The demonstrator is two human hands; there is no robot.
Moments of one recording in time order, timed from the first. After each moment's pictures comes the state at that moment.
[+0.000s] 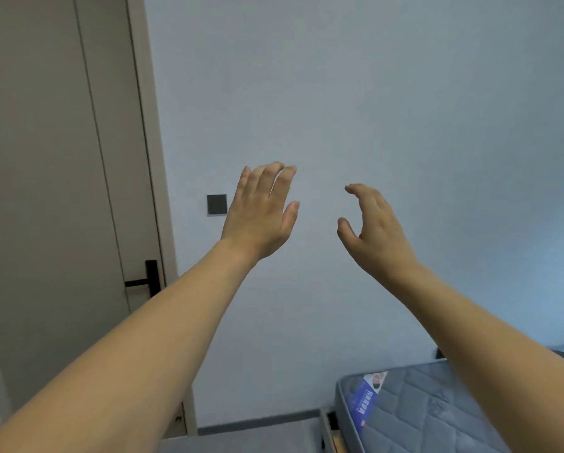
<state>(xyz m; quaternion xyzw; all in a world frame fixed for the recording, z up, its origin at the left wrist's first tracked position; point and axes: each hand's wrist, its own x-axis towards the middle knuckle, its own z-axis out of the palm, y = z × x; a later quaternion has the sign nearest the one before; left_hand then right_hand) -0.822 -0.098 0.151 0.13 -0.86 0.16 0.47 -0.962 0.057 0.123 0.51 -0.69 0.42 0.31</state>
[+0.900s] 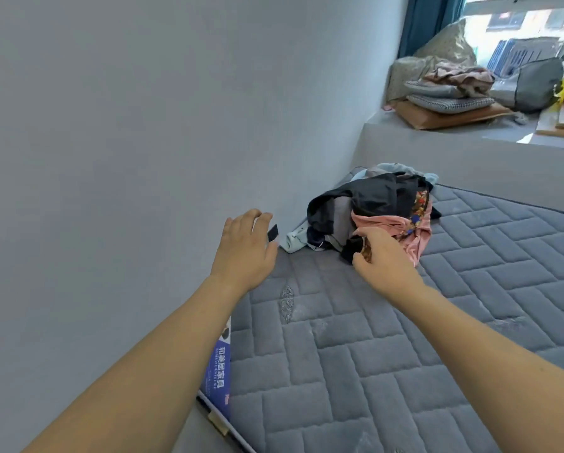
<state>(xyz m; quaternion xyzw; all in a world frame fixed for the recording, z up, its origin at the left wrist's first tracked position) -1.442 -0.019 -0.186 -0.11 -0.98 -0.05 0.14 -1.441 0.243 -0.230 0.07 -0.94 0.33 0.08</state>
